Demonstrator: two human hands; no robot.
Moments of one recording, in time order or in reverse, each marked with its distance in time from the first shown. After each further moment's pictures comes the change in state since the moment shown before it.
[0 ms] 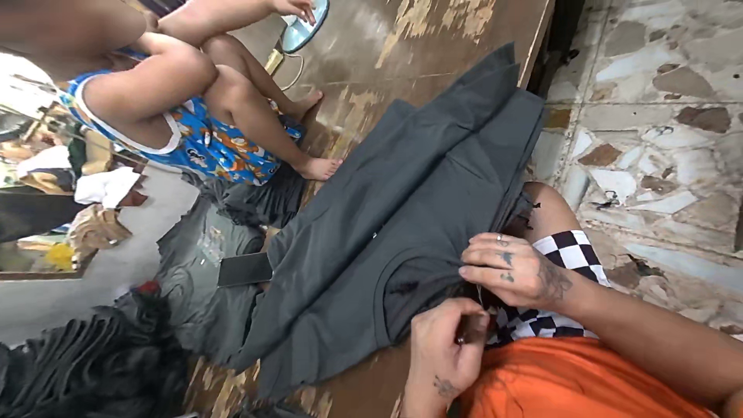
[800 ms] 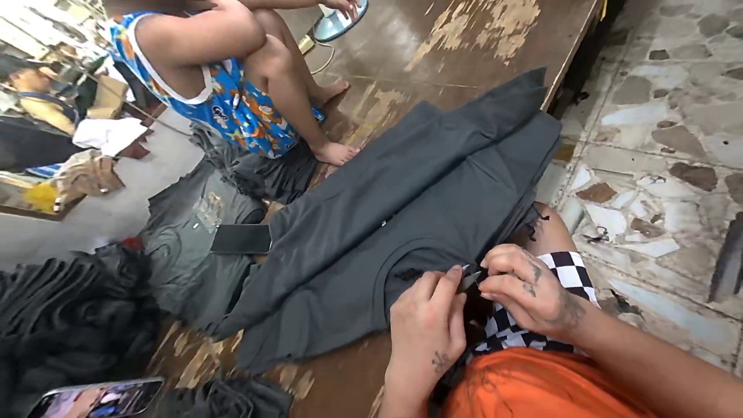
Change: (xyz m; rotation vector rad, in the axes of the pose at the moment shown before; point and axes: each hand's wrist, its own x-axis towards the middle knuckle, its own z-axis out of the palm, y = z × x) left_hand 0.005 0.000 -0.017 0.398 0.002 0.000; right_hand 0.008 -0.025 -0.009 0.033 -0.019 0.037
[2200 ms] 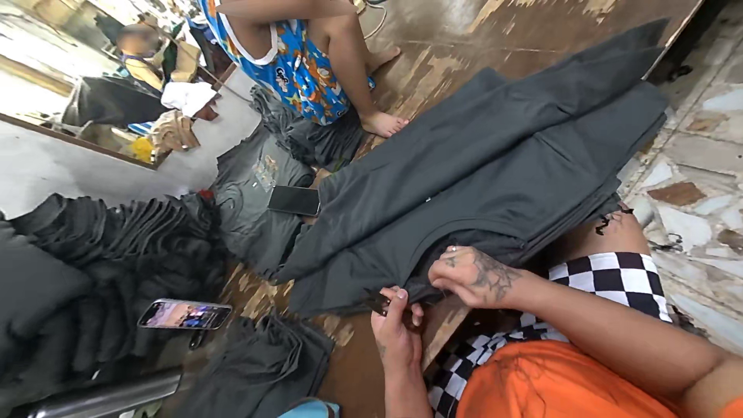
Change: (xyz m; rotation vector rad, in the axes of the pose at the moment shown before) left_hand -0.077 -0.039 -0.014 -1.221 0.837 -0.908; right_hand 0.049 -0.017 0.110 0.385 -0.388 -0.018
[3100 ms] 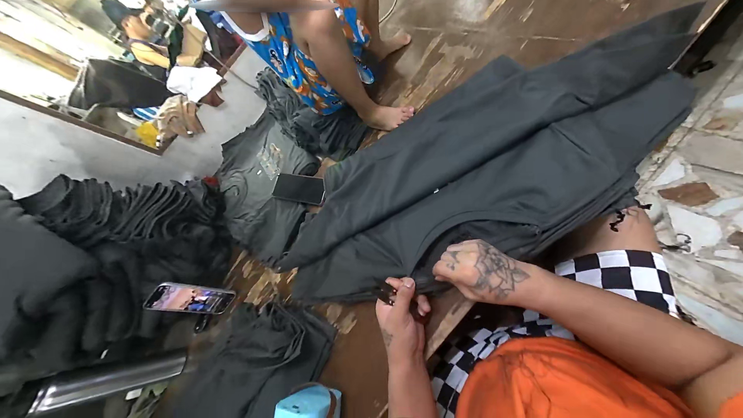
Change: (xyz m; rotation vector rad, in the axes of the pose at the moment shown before) left_hand 0.001 0.000 0.003 0.039 0.004 0.023; right_hand 0.004 -0.003 0.002 -0.192 -0.028 -0.067
